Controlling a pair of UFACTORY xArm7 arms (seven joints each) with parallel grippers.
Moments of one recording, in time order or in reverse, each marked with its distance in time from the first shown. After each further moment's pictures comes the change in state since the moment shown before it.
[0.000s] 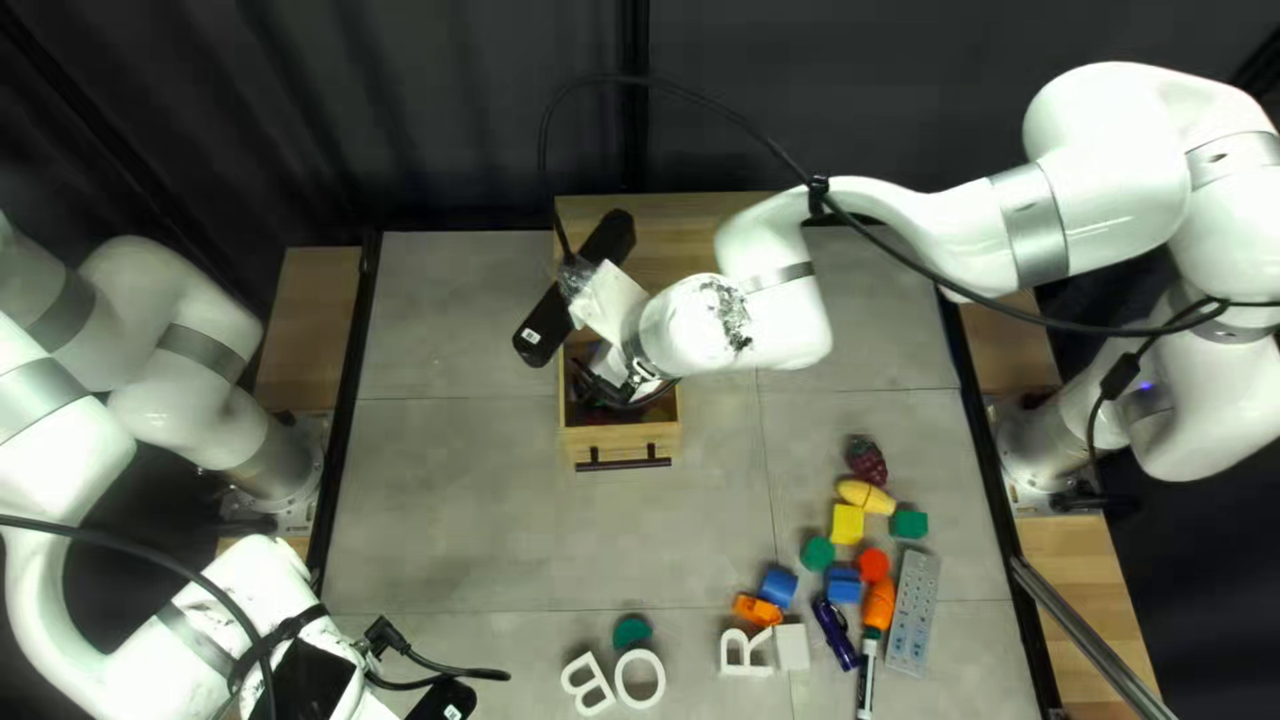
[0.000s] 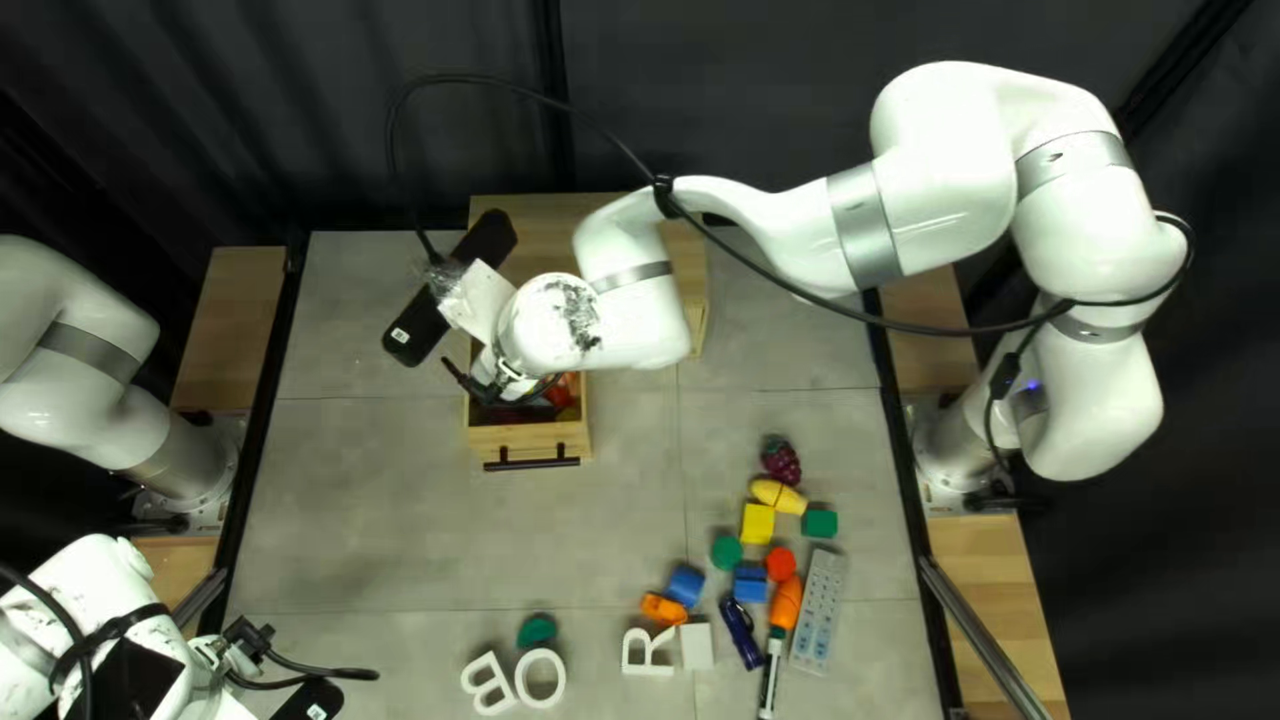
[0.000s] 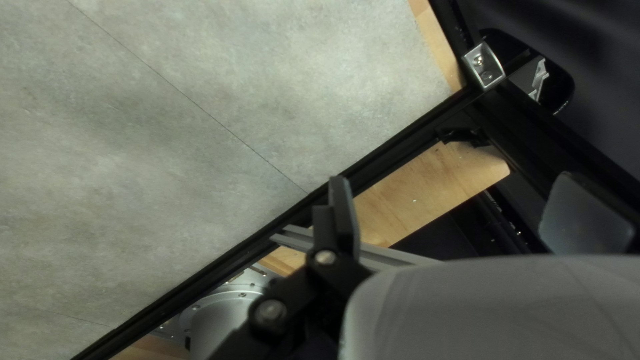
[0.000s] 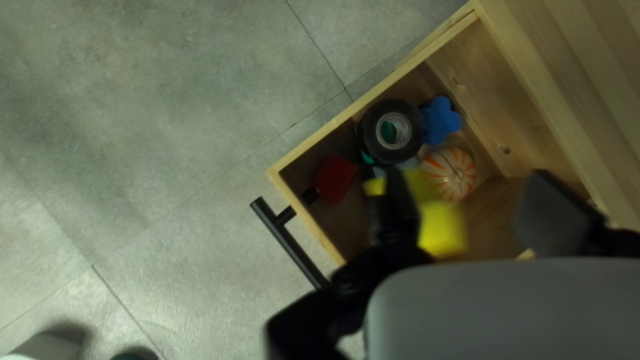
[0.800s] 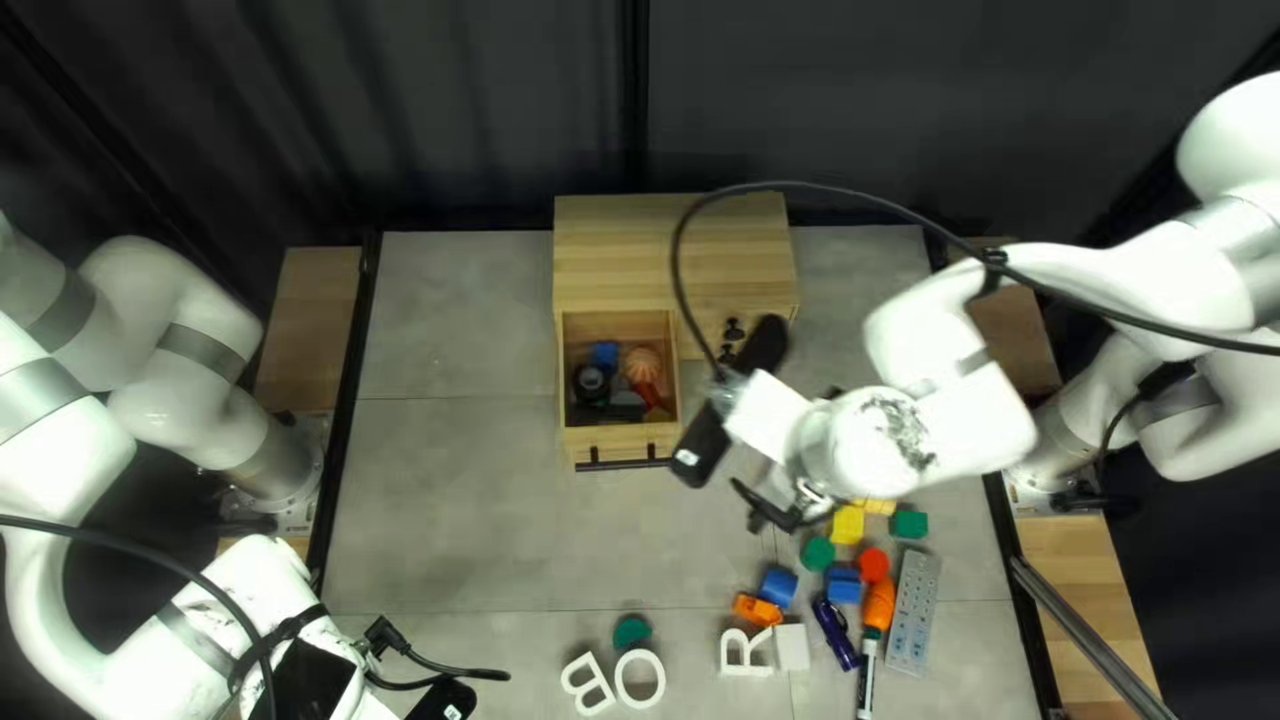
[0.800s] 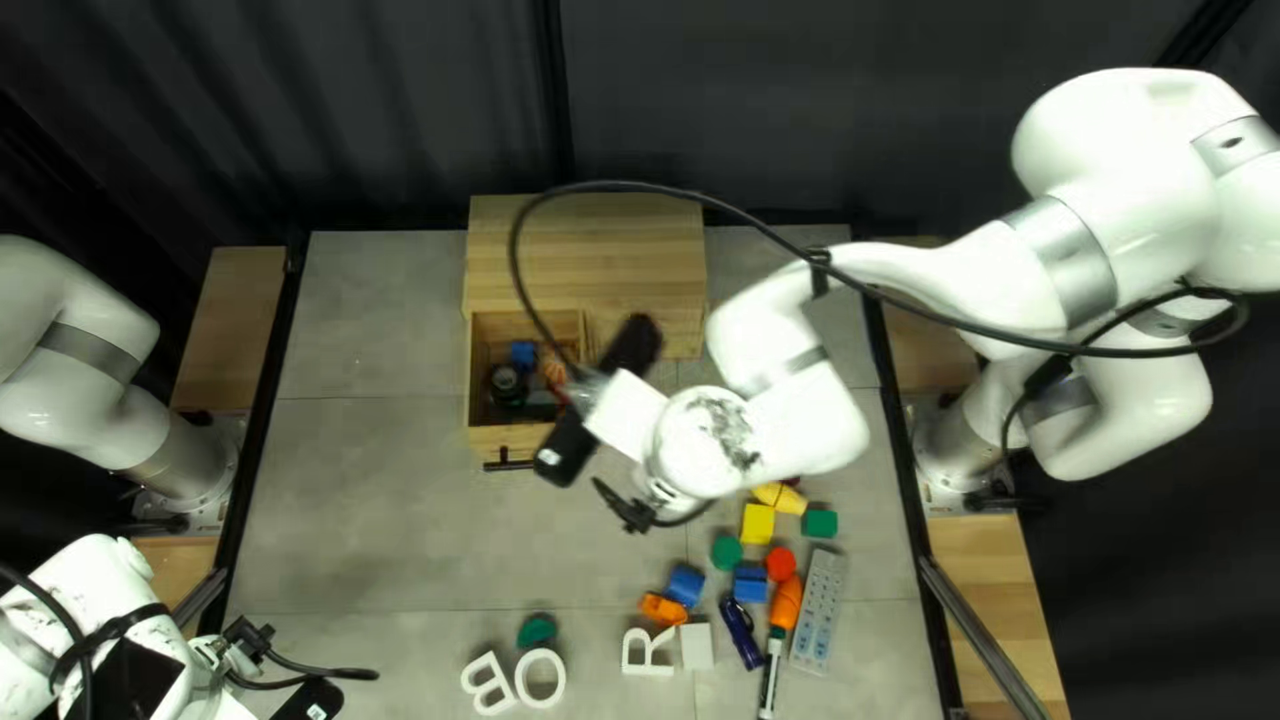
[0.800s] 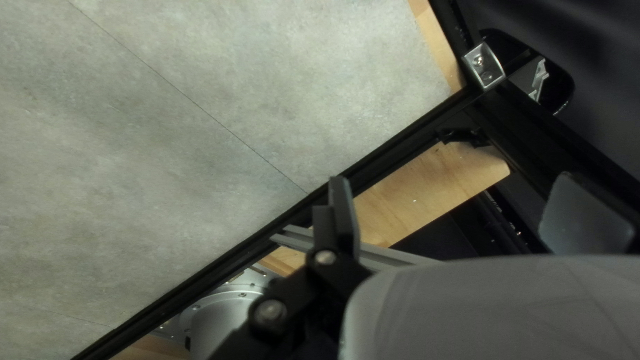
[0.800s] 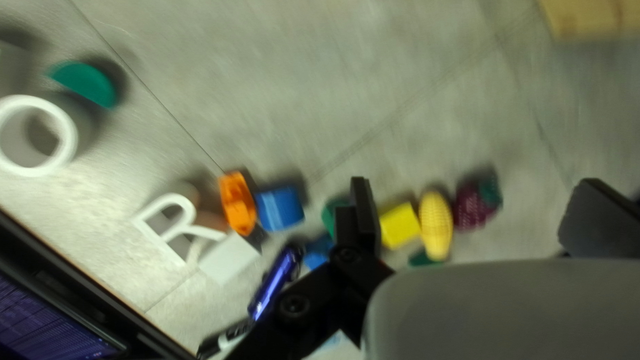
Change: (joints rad) left arm 0.000 0.000 0.000 0.000 0.000 0.000 0.000; right arm 0.113 -0.315 0.128 -0.398 0.418 0.427 0.349
